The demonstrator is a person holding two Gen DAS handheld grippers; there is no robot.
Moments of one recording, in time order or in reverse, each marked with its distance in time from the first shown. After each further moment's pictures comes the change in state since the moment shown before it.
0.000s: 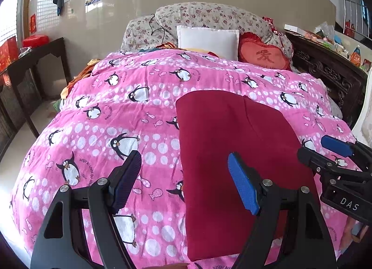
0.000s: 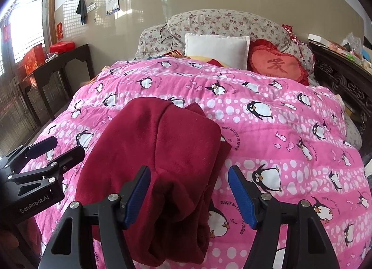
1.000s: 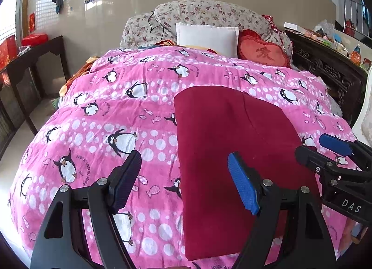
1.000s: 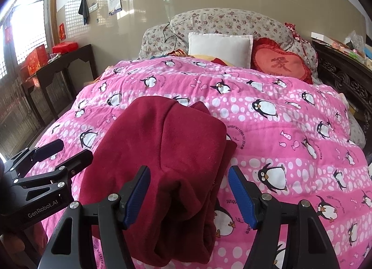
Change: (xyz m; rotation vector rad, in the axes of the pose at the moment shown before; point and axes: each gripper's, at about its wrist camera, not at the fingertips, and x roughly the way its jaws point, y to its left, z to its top) left arm 0.004 -0.002 -0.003 0.005 0.013 -0.004; right arm 0.004 0.002 -0.001 0.000 0.008 0.028
